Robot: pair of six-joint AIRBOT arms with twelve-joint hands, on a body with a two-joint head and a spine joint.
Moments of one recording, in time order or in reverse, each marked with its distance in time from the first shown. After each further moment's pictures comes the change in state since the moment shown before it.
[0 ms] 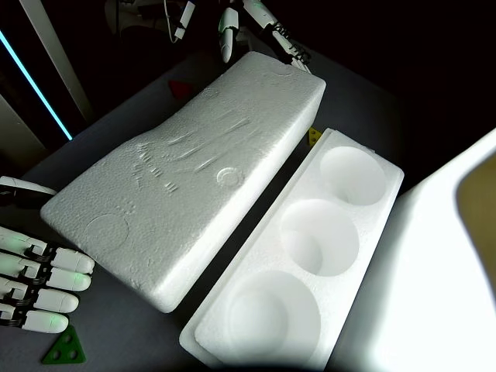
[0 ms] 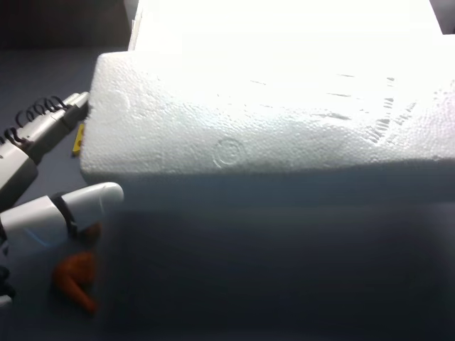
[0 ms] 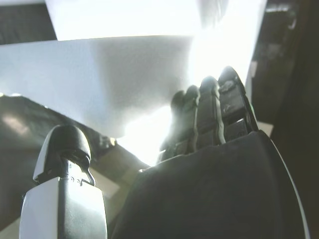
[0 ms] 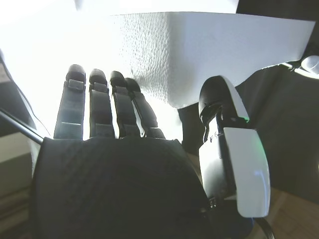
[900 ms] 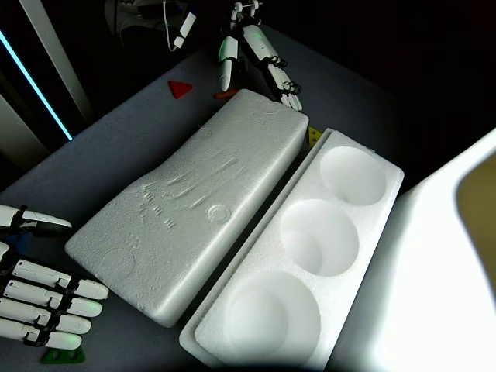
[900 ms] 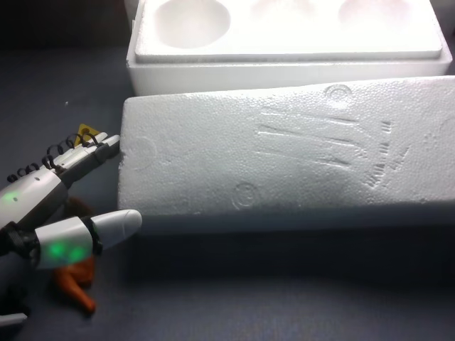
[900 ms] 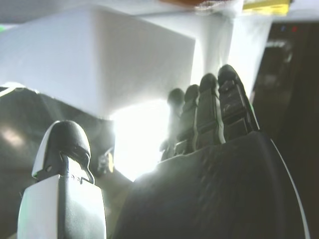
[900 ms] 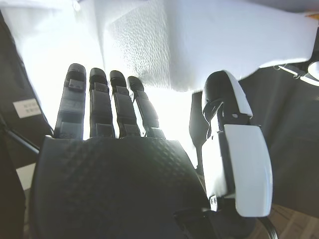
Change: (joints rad) left arm -0.028 -0.080 0.079 -0.014 0.170 -0.017; right arm 0.001 -0.094 0.092 0.063 -0.133 0.023
